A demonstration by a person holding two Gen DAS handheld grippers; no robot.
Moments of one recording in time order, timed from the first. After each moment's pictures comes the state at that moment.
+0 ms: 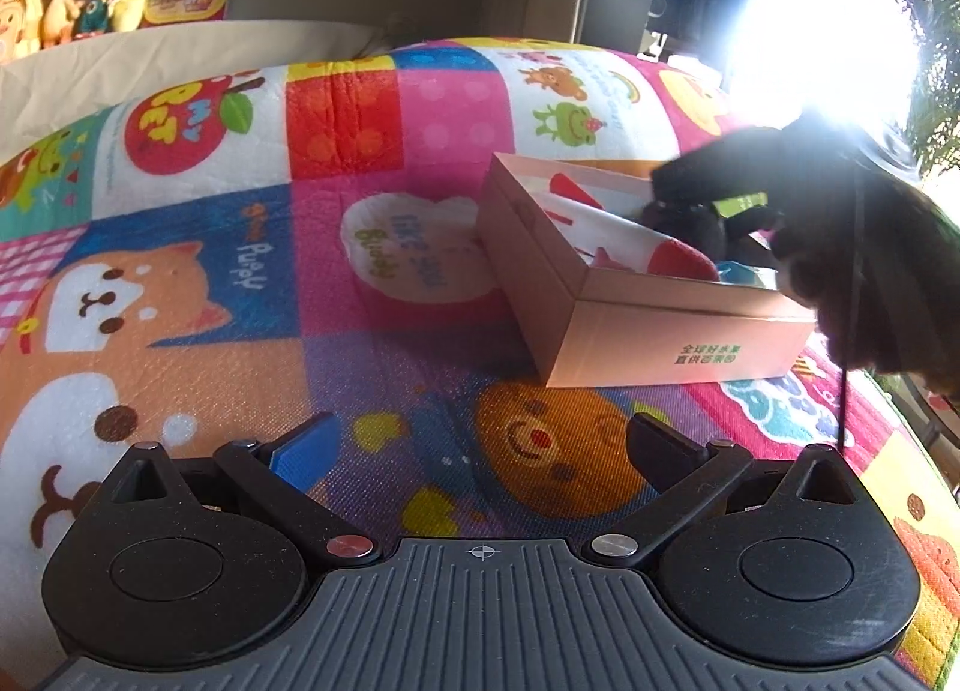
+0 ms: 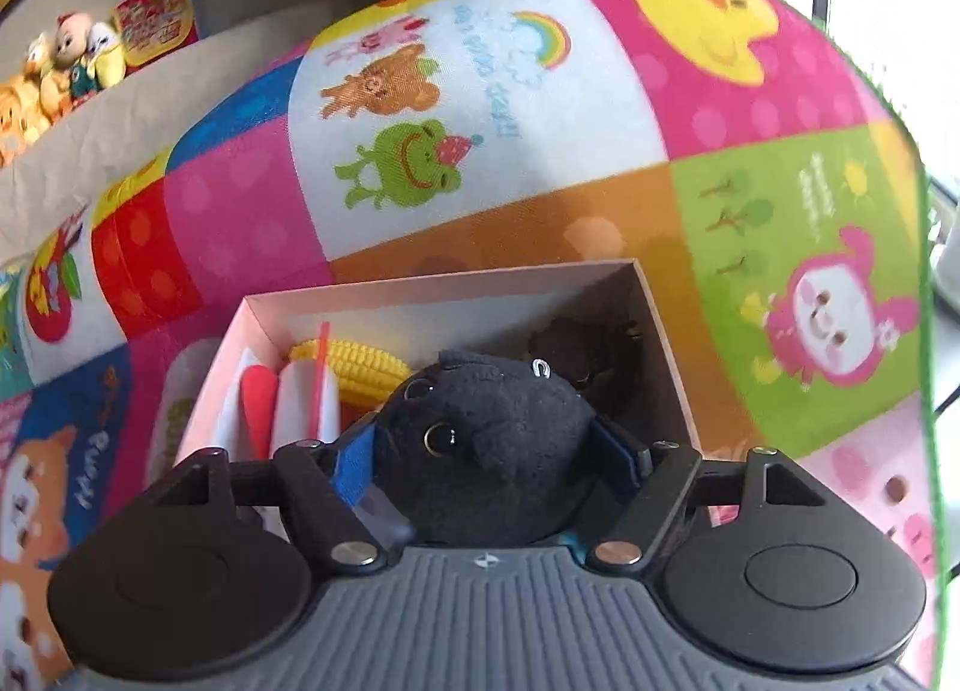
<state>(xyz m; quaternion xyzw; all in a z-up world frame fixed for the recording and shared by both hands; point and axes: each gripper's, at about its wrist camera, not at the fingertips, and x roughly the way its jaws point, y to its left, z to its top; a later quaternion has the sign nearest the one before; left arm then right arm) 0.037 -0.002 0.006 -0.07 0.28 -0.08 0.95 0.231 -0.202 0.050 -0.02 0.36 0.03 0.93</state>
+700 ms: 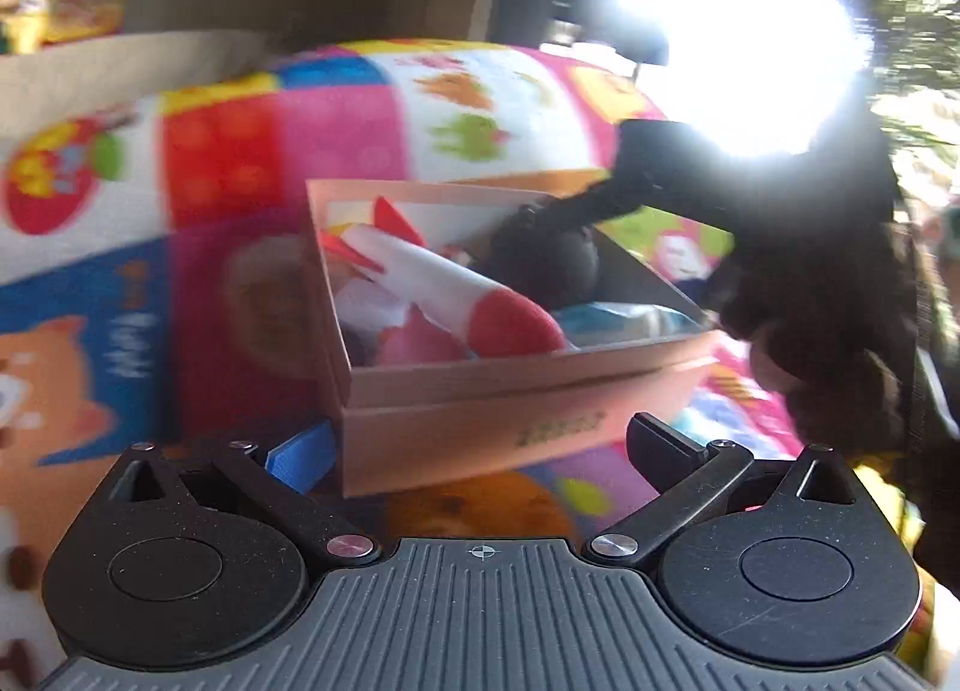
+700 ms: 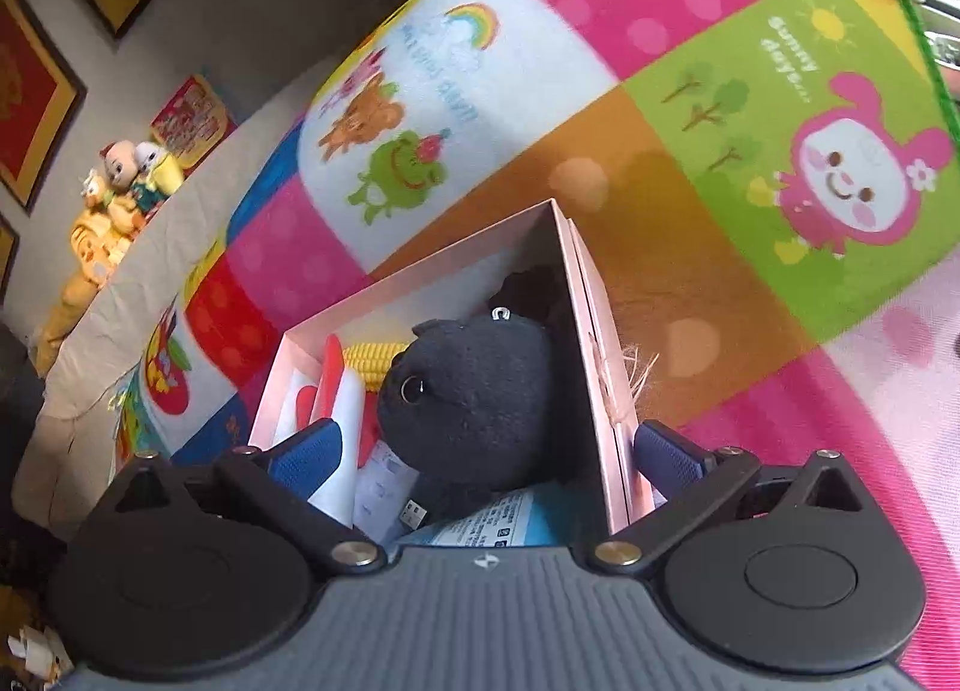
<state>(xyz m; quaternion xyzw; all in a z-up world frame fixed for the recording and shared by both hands) 0.084 -0.009 0.021 -0.05 0.28 -0.15 0.95 0.220 -0.251 0.038 0.22 0.39 0.18 0.88</state>
